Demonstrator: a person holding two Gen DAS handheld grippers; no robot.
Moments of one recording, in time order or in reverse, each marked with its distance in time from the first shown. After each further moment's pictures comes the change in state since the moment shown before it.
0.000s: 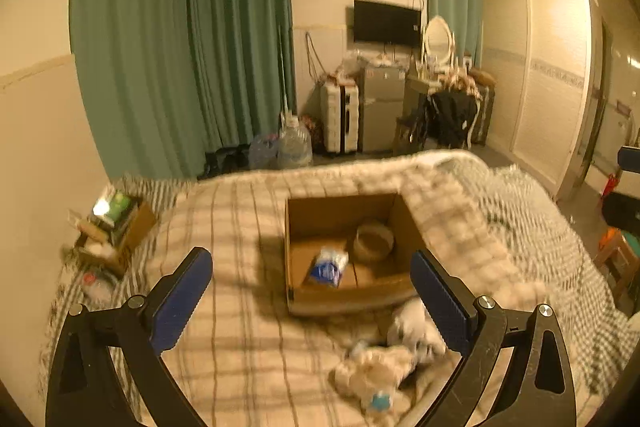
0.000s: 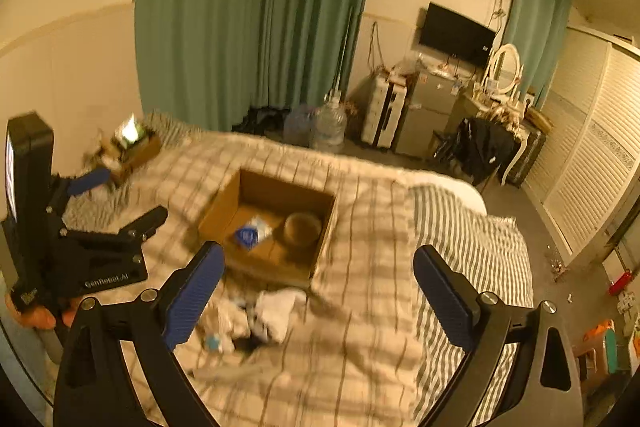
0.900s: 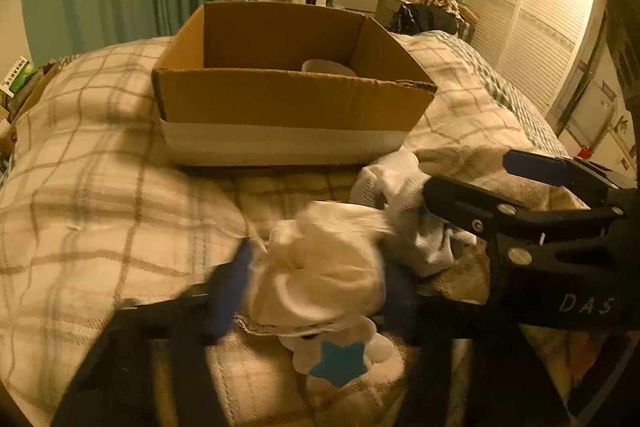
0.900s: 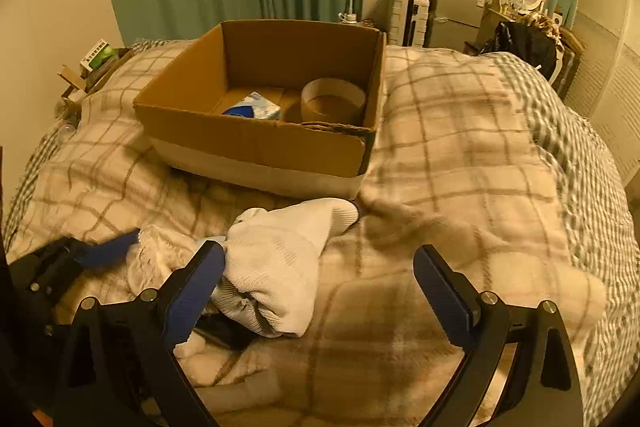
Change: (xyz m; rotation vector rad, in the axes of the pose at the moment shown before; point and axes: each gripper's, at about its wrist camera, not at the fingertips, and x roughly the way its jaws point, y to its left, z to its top) left arm 0.139 -0.050 -0.147 -0.055 0.285 -0.182; right arm 0.228 0.024 -0.135 0.121 0.202 0.120
